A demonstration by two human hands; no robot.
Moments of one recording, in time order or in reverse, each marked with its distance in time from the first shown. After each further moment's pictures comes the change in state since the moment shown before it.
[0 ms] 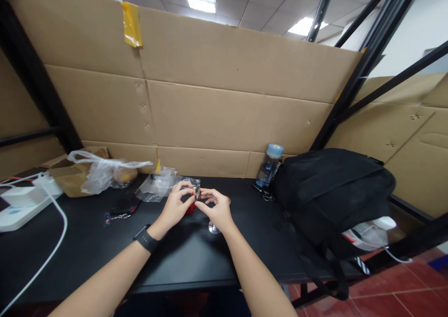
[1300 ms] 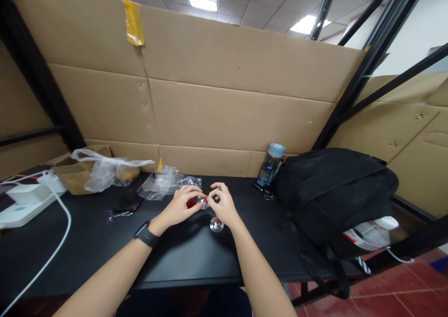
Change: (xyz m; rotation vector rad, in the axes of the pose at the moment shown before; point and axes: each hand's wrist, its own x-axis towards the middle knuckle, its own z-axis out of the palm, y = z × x) left_hand 0.000 0.009 -0.011 0.186 -0.273 0.123; right_hand 0.006 -0.006 -0.023 -0.416 -0.068 -0.039
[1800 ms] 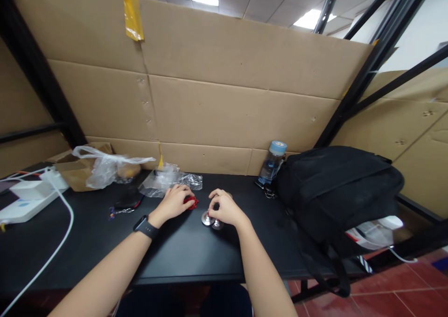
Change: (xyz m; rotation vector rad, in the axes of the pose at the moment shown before) left_hand -0.007 -0.037 0.001 0.248 -0.142 -0.183; right_hand -0.003 0.009 -0.014 -0.249 -0.361 -0.047
